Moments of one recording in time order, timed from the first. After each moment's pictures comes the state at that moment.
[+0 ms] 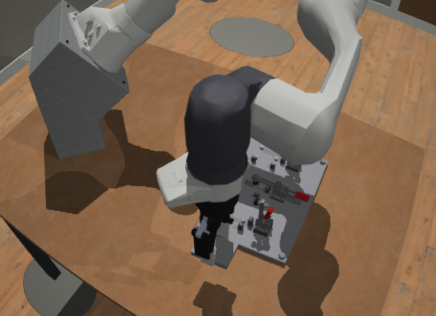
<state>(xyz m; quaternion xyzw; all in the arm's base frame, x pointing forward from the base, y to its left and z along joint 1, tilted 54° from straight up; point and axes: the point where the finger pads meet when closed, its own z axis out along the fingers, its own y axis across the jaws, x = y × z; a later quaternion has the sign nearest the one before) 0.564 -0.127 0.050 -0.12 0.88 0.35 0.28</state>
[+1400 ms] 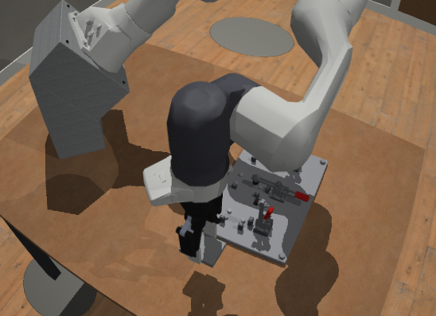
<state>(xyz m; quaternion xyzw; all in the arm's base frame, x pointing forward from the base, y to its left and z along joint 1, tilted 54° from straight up) 0.549 -0.111 0.021 -0.11 0.89 0.36 0.28</state>
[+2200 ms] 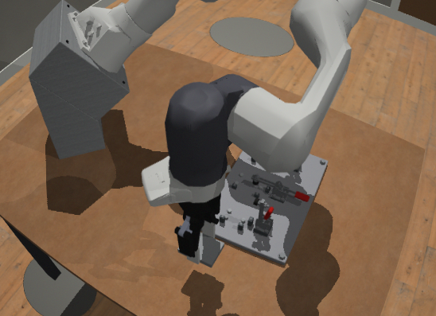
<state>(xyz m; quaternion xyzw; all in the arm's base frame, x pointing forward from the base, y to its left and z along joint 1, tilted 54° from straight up) 0.548 -0.110 0.017 -0.11 0.89 0.36 0.28</state>
